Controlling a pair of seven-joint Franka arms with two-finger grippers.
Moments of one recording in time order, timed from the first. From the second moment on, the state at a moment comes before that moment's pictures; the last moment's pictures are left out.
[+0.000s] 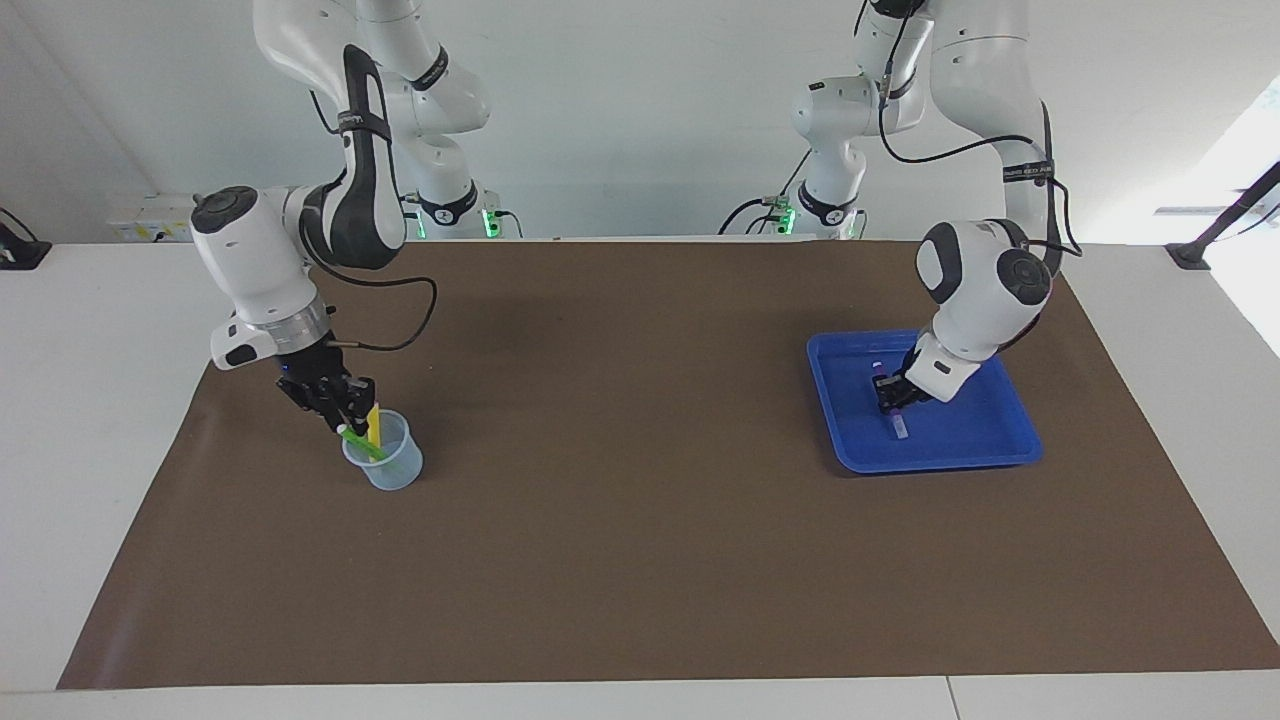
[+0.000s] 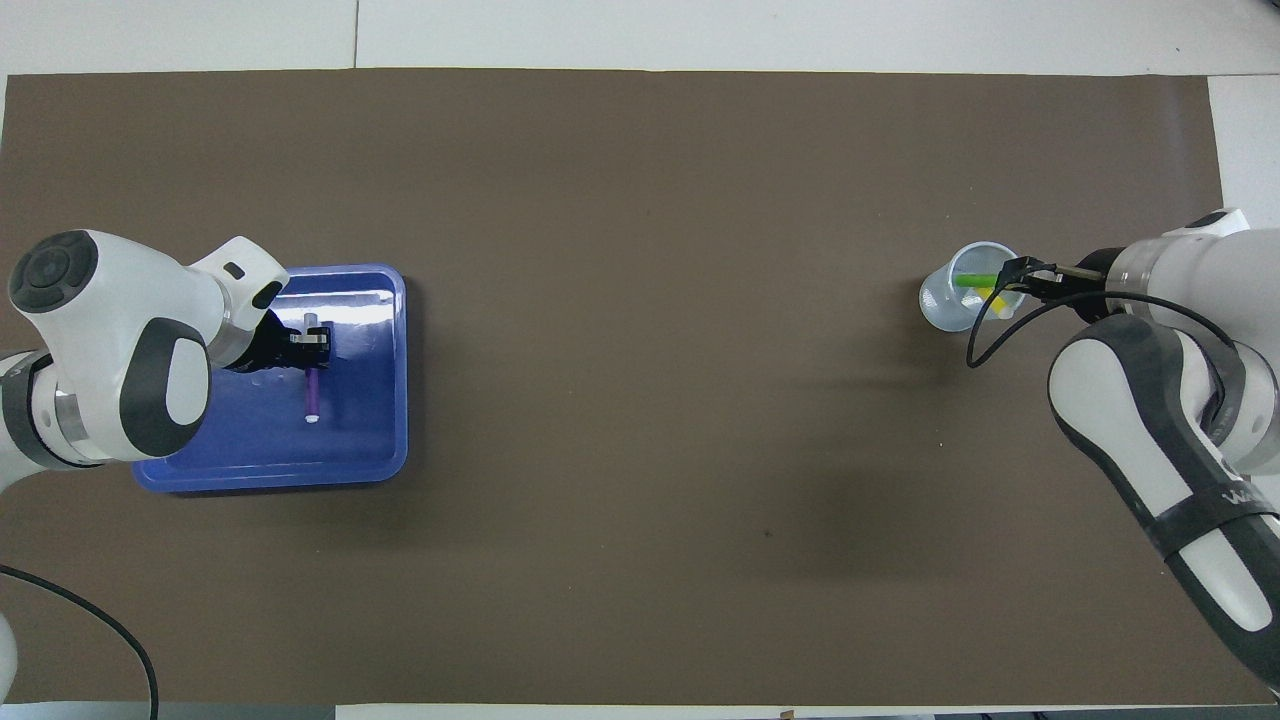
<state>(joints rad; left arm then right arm) 0.03 0.19 -0.12 -2.15 -0.10 2.28 -0.04 0.03 0.10 -0.11 -2.12 0.18 2.47 0.08</state>
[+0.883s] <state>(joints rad) 0.03 0.19 -0.12 -2.15 -0.10 2.29 -0.03 0.04 0.07 -0.07 -2.06 0.20 2.44 0.08</state>
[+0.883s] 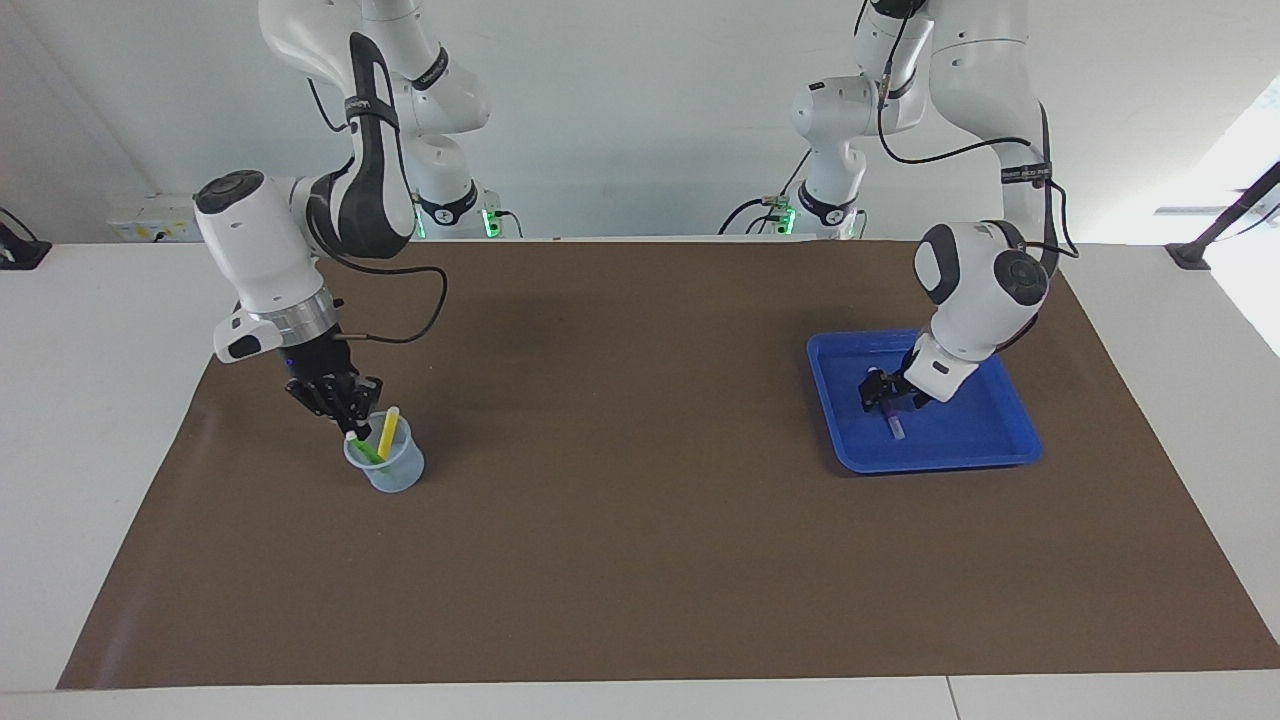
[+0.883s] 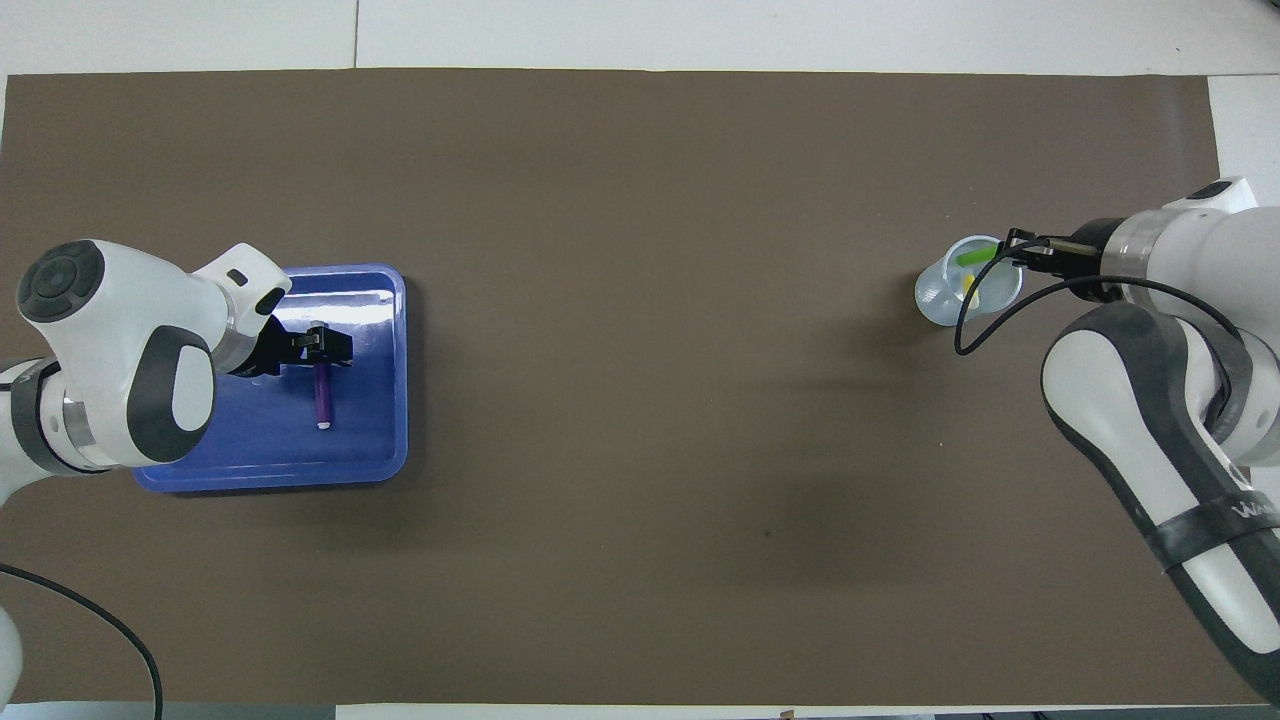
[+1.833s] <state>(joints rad) 0.03 0.13 -0.12 -1.73 -0.28 1.78 -0.43 0.04 -0.01 0.08 -1.85 0.22 2.13 0.47</state>
